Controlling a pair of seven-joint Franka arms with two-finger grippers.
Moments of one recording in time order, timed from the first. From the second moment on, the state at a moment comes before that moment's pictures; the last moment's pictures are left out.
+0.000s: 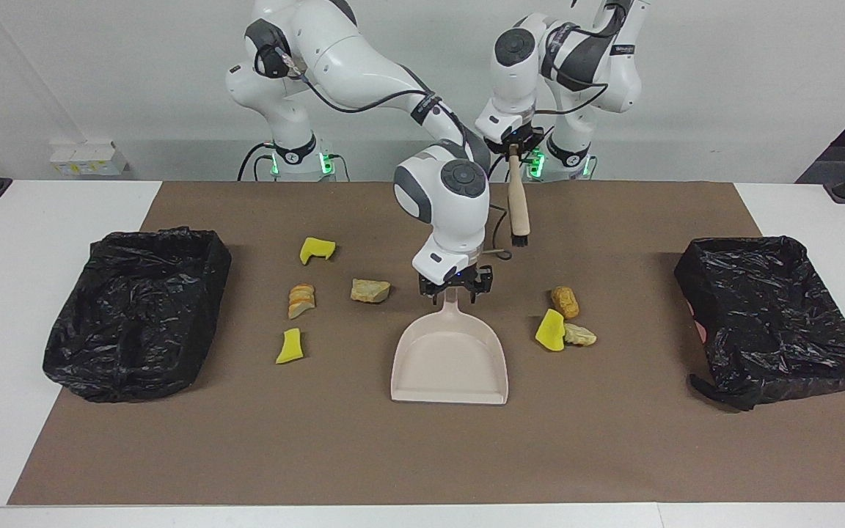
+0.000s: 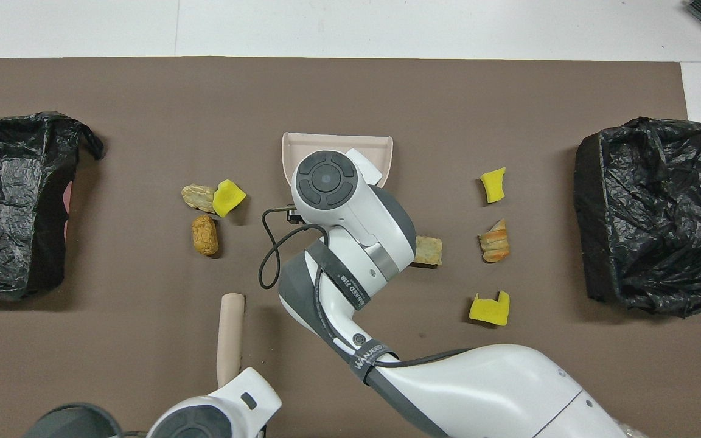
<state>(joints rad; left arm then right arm) -0.67 -0.51 -0.09 -2.48 -0.07 1.65 -0.63 0.56 0.59 0.09 -1.43 -0.07 2.05 0.66</state>
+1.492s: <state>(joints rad) -0.08 -0.15 -0.08 -2.10 0.05 1.73 -0.33 0.53 0.55 0.08 -1.45 -0.07 2.04 0.33</state>
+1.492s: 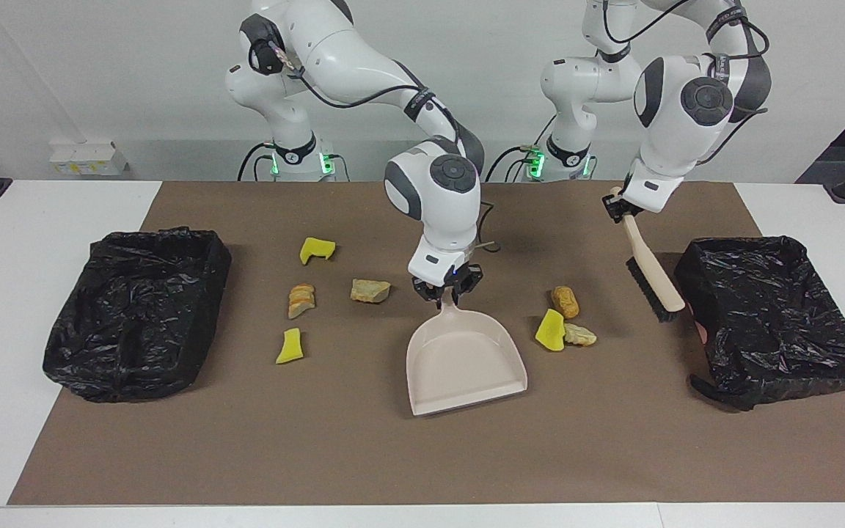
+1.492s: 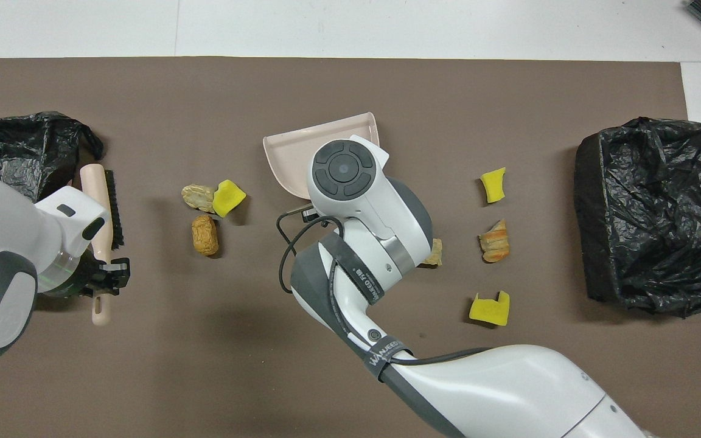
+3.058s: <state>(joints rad) -0.15 0.03 -0.10 -2.17 -0.12 2.03 -0.36 0.46 0.48 0.09 -1.60 -0.14 2.04 -0.90</state>
